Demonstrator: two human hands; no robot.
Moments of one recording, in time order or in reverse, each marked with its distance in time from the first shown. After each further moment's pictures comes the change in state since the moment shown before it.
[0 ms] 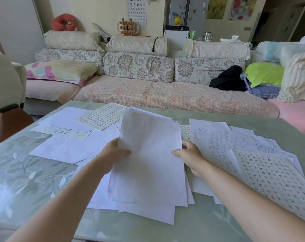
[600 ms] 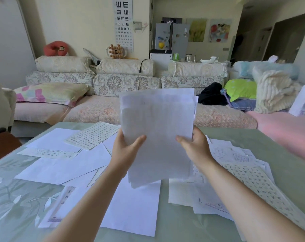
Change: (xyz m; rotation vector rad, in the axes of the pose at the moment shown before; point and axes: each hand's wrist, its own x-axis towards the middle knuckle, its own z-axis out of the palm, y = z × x) left_hand -0.059 0.081 0.096 -0.150 0.118 0.572; right_hand -0.050 -0.069 -0.081 0.100 0.226 -0.508
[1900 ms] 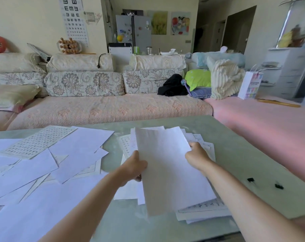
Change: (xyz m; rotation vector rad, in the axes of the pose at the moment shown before) left_hand -0.042 -0.048 0.173 0.495 -0.604 -0.486; right_hand -0.020 0.076 -0.187 -0.427 0.028 0.562
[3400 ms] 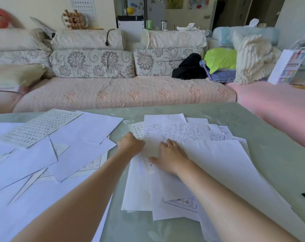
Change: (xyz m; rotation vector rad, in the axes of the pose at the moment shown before) left_hand 0.145 -0.044 -0.043 0.332 0.425 -0.197; right_hand 0.072 -0.024 0.149 -0.844 -0.199 -0.394
